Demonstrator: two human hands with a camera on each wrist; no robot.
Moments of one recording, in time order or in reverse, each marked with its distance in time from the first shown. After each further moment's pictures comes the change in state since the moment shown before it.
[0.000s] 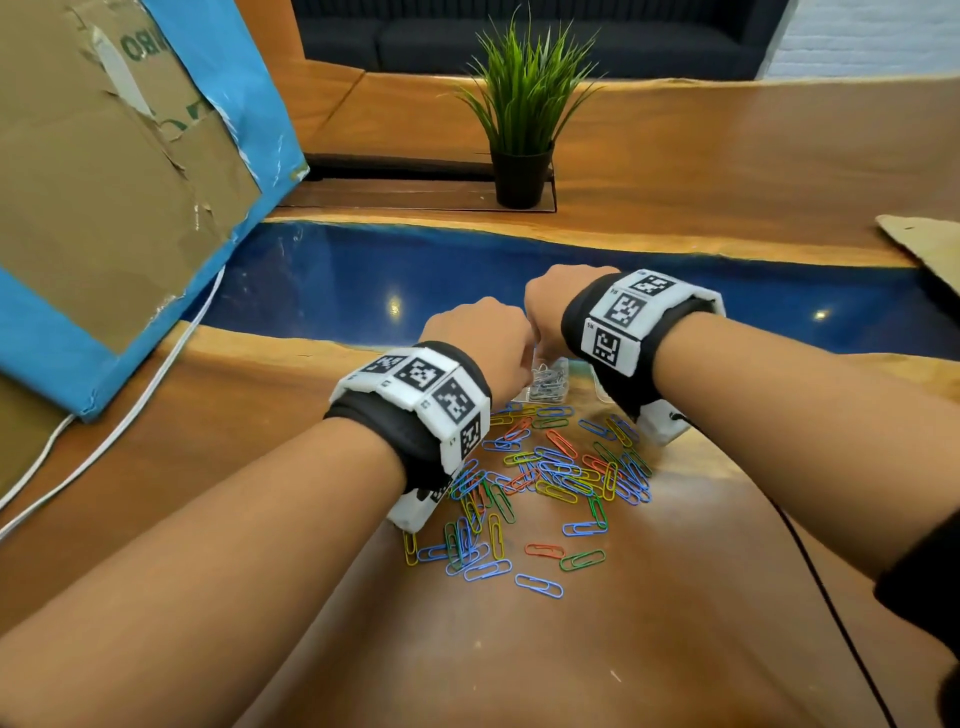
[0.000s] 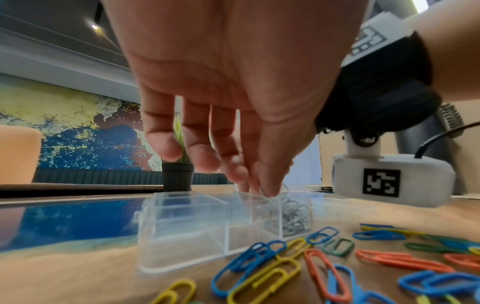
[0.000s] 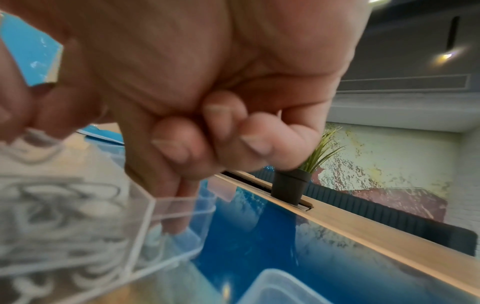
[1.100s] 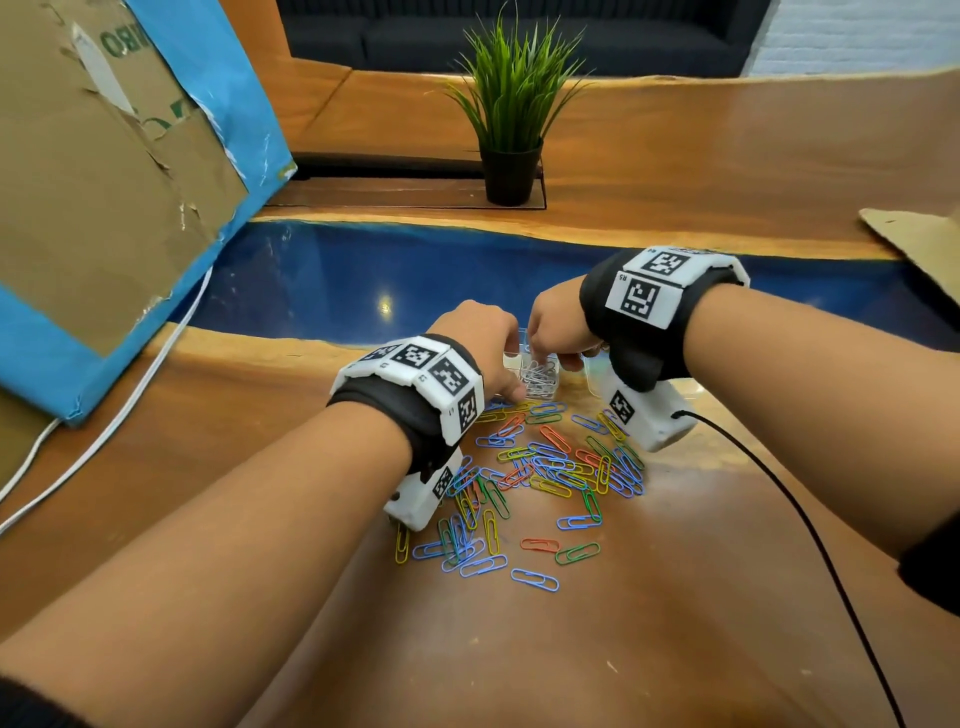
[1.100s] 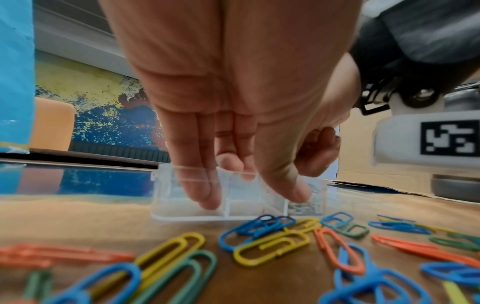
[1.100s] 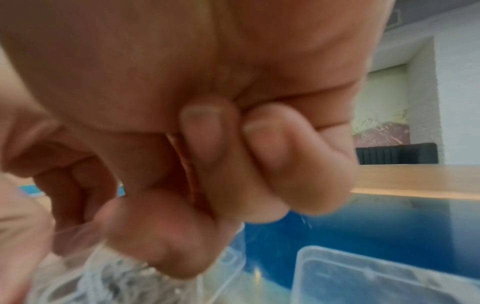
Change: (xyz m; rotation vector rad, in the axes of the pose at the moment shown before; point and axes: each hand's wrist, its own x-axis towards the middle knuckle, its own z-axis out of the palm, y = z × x) left_hand 0.014 -0.011 0.009 -0.183 -0.153 -0.030; right_hand -0.024 0.003 -0.007 0.249 -0.283 -0.003
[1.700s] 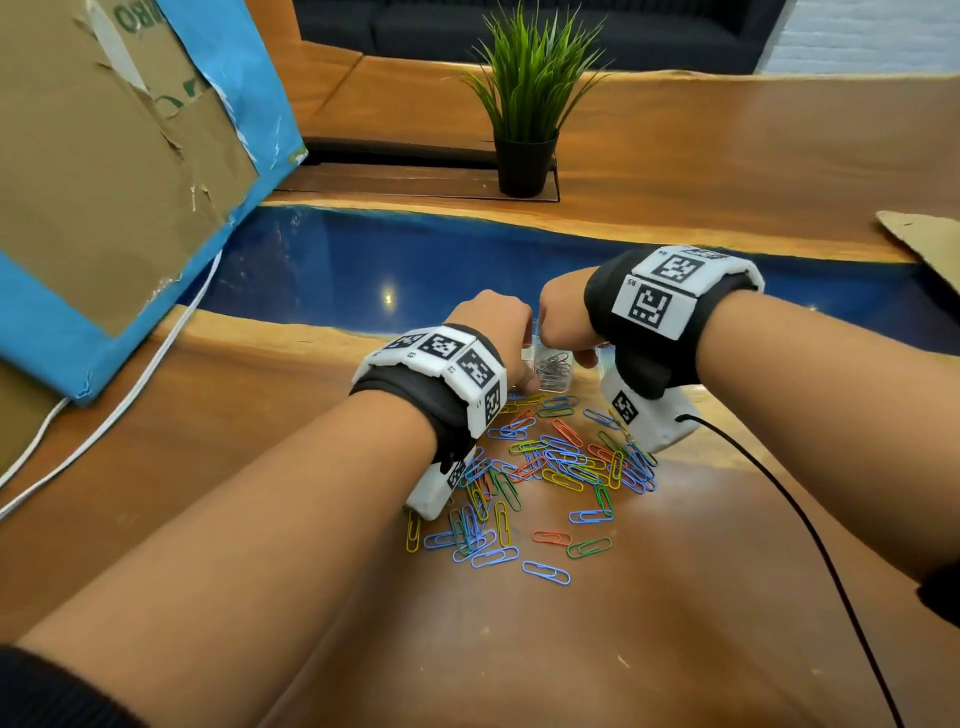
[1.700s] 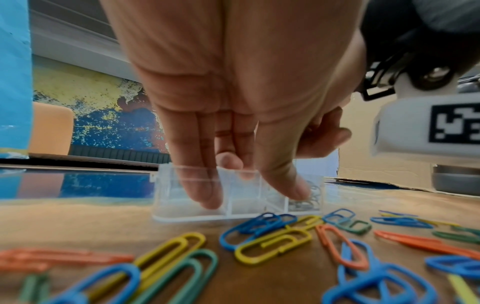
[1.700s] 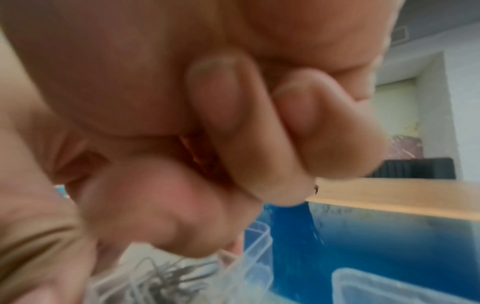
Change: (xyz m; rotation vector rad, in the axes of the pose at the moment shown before) left_hand 0.001 0.000 0.002 -0.002 0.028 -0.005; right_hand -0.005 -0.012 -0.001 -0.014 0.037 0.051
